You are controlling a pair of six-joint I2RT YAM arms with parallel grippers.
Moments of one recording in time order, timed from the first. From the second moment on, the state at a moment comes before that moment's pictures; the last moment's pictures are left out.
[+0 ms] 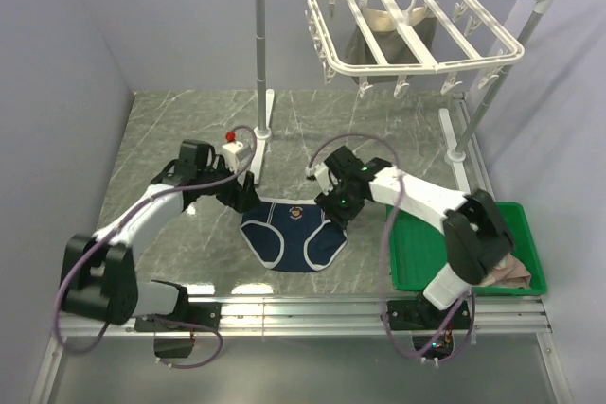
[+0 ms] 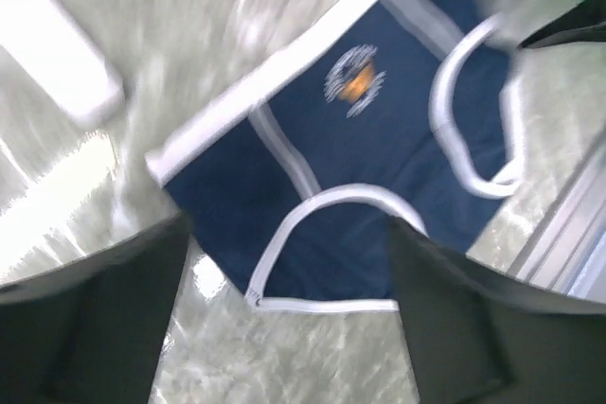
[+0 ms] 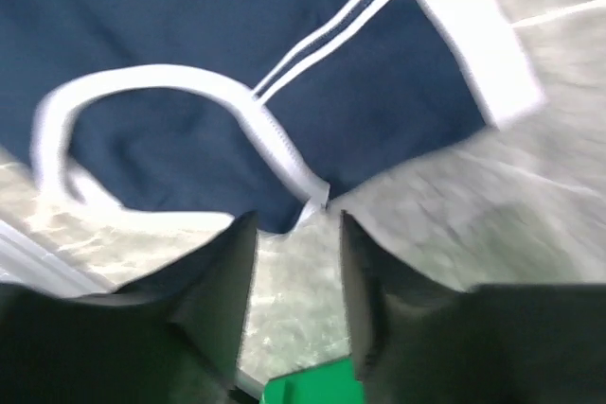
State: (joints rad) left arm -0.23 1.37 0.80 -0.33 0.64 0.14; right arm 0.67 1.66 1.08 -0.73 -0.16 -0.15
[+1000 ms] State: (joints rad) left arm -1.06 1.41 1.26 0.35 0.14 0.10; right arm 0.29 0.68 1.25 -0.72 -0.05 0.01
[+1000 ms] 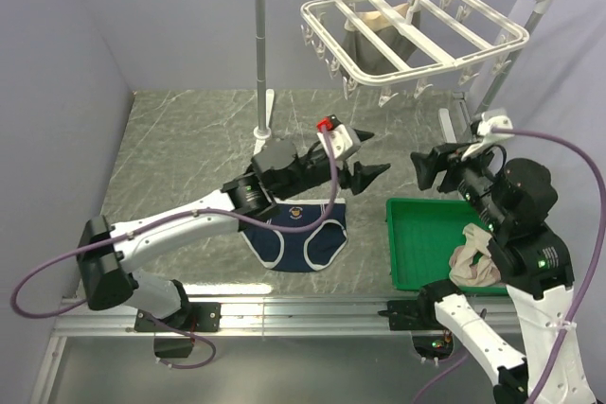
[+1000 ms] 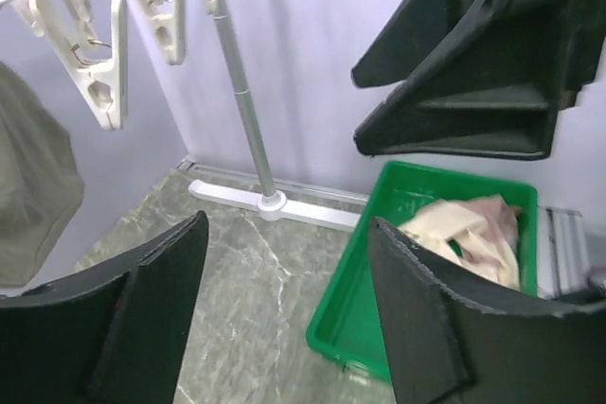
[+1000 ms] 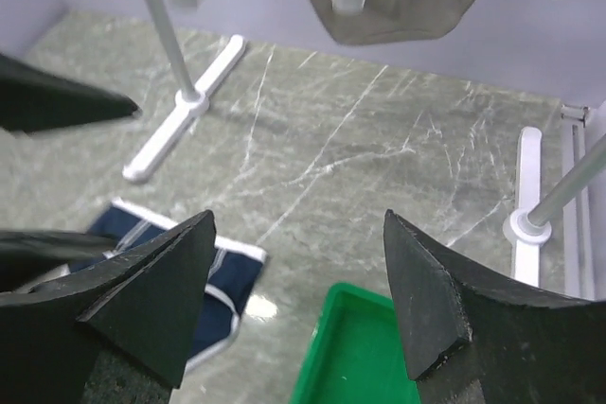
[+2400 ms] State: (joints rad) left arm -0.77 1.60 1.49 0.38 -0.07 -0.09; right arm -0.11 0.91 1.51 -0.70 -0.51 0.16
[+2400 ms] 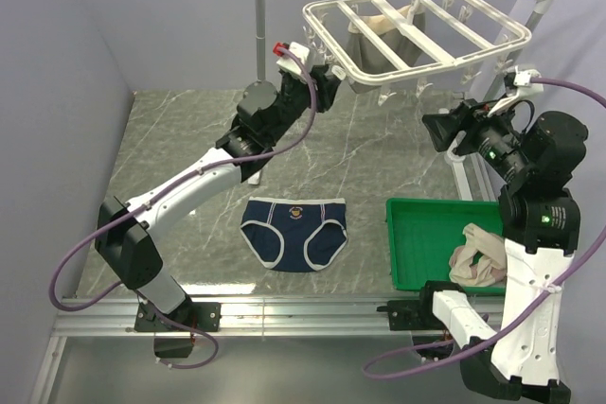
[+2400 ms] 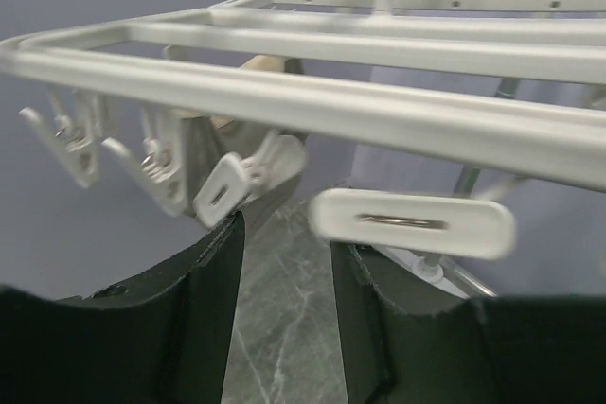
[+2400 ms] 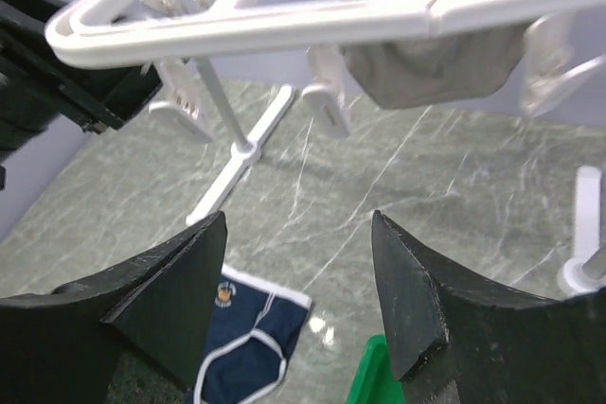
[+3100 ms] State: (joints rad) left arm -0.69 1.27 1.16 0.28 0.09 -0.19; right arm -0.11 1.02 1.91 -0.64 -0.43 0.29
